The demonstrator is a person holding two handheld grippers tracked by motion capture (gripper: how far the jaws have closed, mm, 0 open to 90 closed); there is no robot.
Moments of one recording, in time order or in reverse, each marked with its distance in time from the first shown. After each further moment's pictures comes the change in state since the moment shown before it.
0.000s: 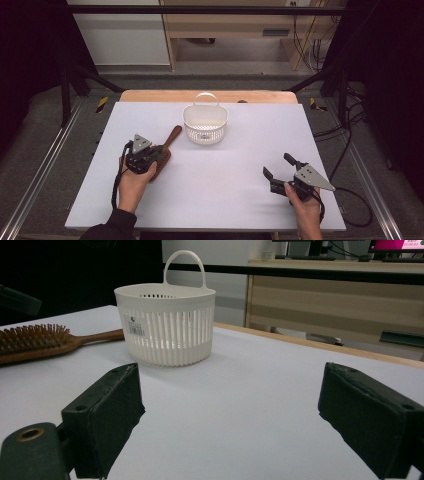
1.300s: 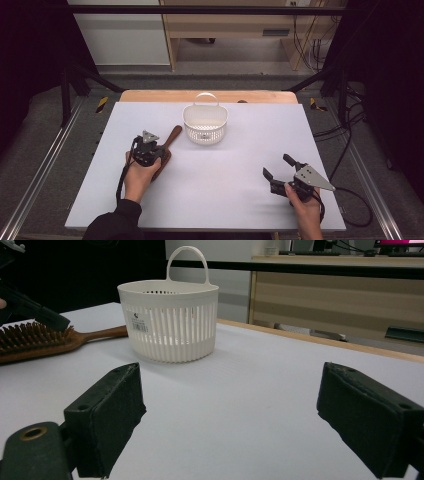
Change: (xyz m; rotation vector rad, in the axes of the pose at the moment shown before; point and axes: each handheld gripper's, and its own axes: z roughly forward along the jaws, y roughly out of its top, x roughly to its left) left arm 0.008 -0.002 0.033 0.159 0.015 -0.022; right arm 0.000 -0.001 -0.001 0.009 0.014 0.007
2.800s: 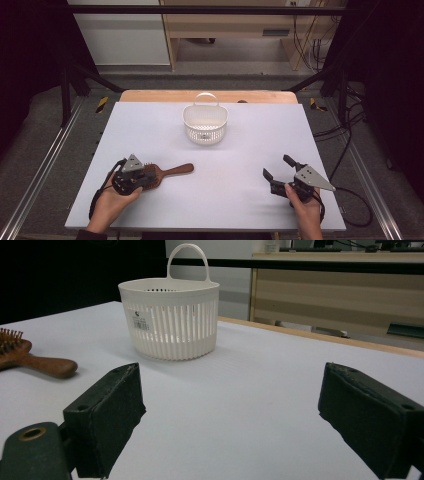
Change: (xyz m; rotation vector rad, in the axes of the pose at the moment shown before) left arm 0.003 -0.057 -0.070 0.055 -0.196 0.201; right arm 0.000 -0.001 -0.001 0.010 0.002 0.021
